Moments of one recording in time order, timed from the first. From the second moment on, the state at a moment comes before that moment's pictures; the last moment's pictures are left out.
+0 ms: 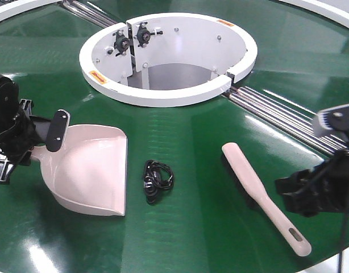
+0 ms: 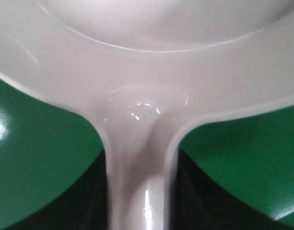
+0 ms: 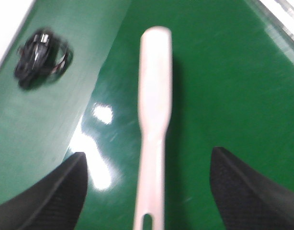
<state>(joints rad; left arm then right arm) -0.13 1.77 -1.27 0.27 0.91 1.27 0.33 0.99 -0.79 0.06 0.76 -0.06</state>
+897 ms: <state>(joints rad) -0.13 1.77 -1.27 0.27 0.91 1.27 0.34 1.57 -1.00 -0.02 0.98 0.06</state>
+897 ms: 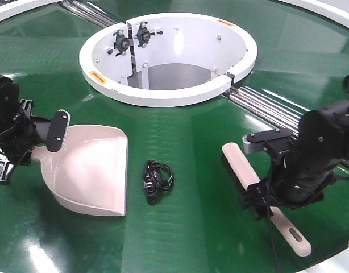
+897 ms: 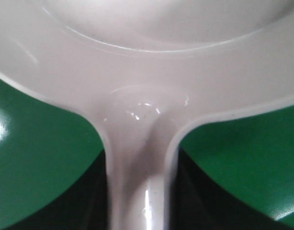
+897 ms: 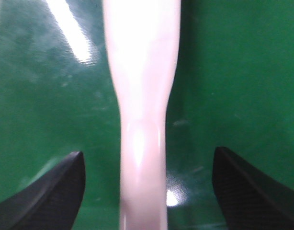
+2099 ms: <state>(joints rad) -0.13 1.77 -1.27 0.27 0.91 1.27 0.45 1.70 -1.19 0.00 0.96 0.12</state>
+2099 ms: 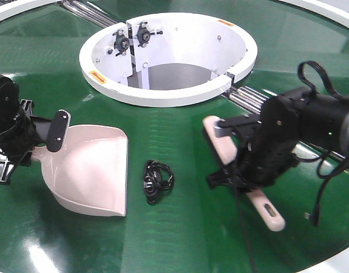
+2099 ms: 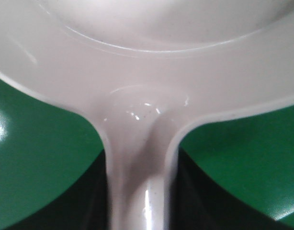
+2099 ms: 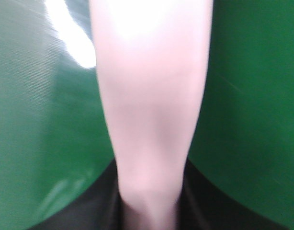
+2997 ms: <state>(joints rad) -0.13 1.77 -1.27 0.27 0.91 1.27 0.64 2.08 -1.62 0.17 1.22 0.28</state>
